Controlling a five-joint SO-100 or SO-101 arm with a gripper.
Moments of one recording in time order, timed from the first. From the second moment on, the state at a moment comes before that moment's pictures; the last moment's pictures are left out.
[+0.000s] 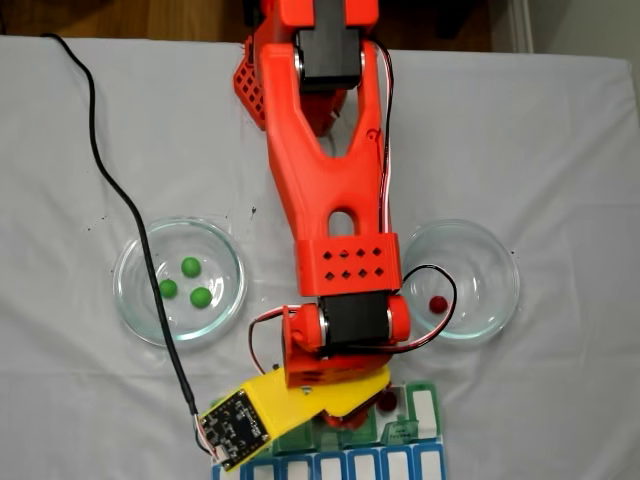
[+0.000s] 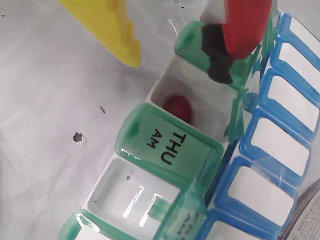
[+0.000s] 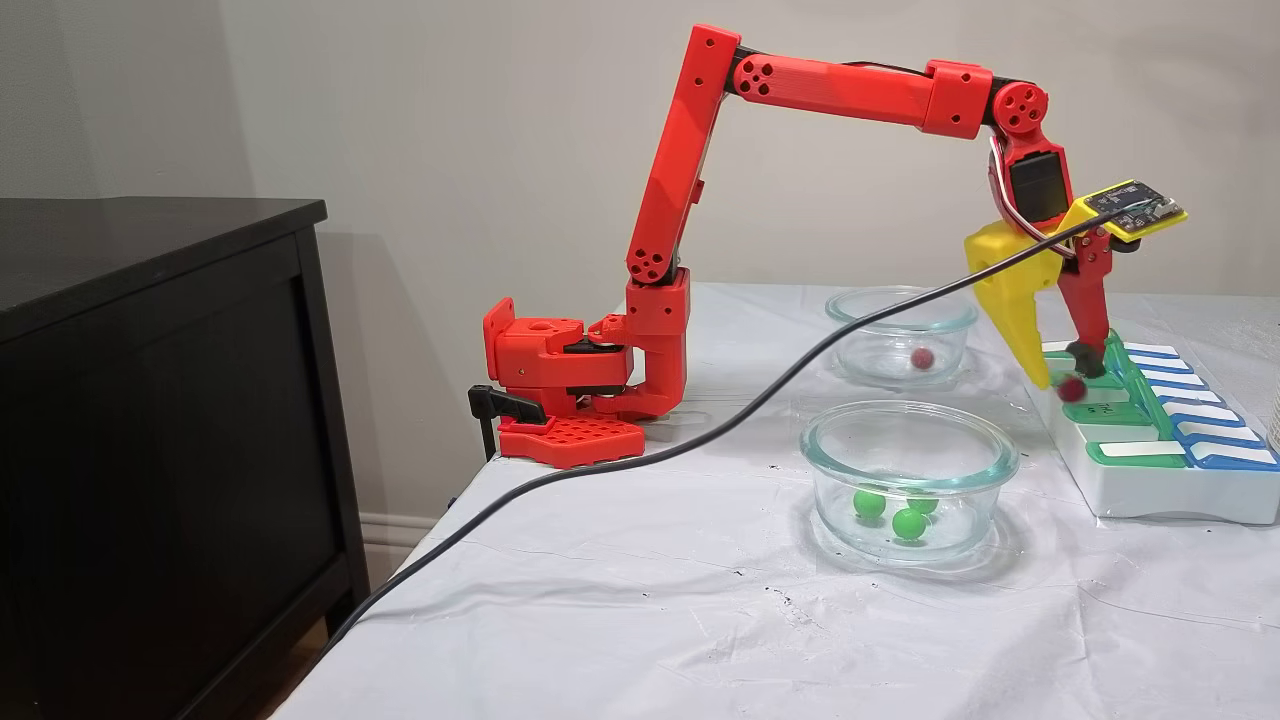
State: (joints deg) arm -5.4 93.3 85.0 63.5 -30.8
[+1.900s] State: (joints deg) arm -34.5 117.9 118.1 53.8 -49.8
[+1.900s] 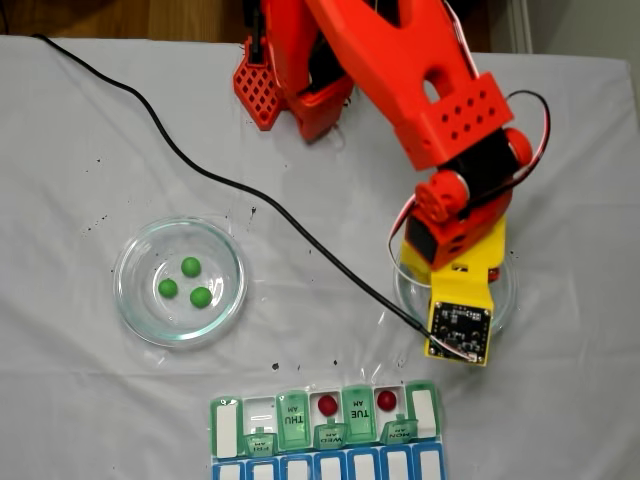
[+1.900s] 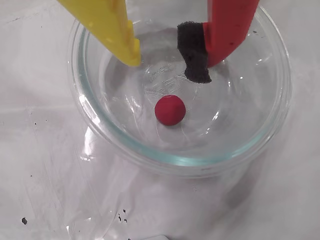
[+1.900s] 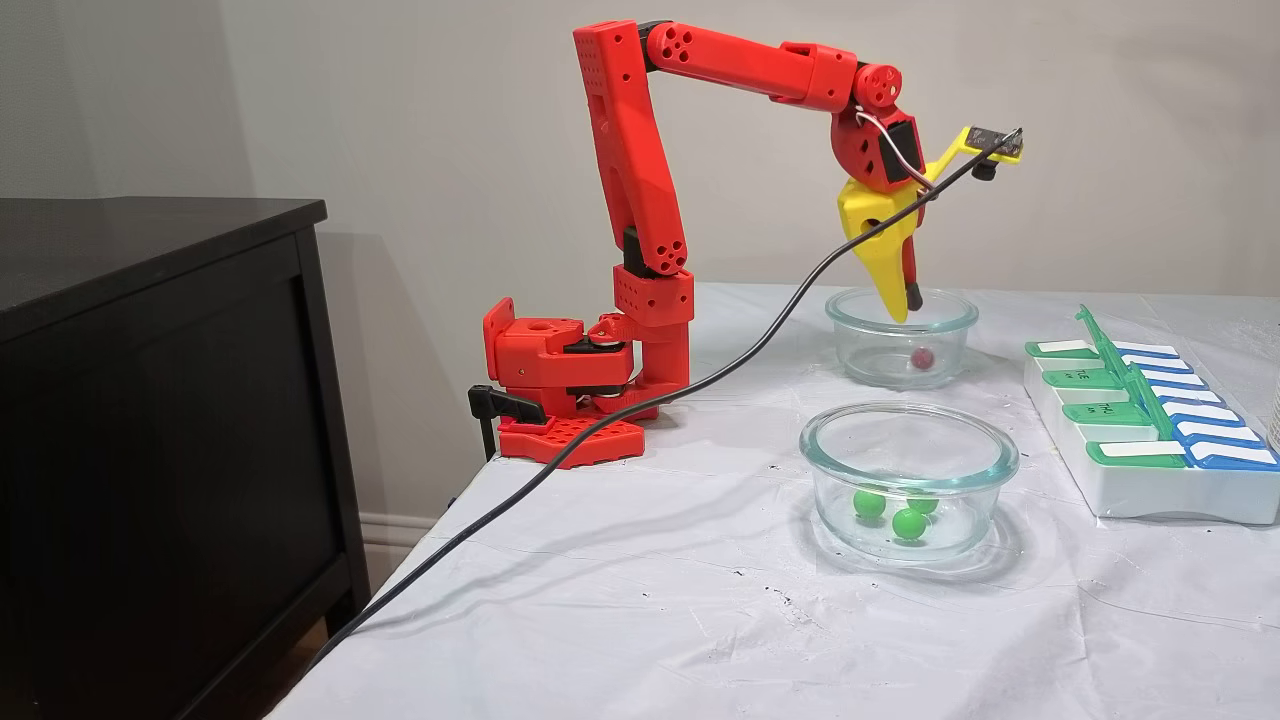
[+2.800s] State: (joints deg) arm -33.6 112.5 120.0 46.8 -55.0
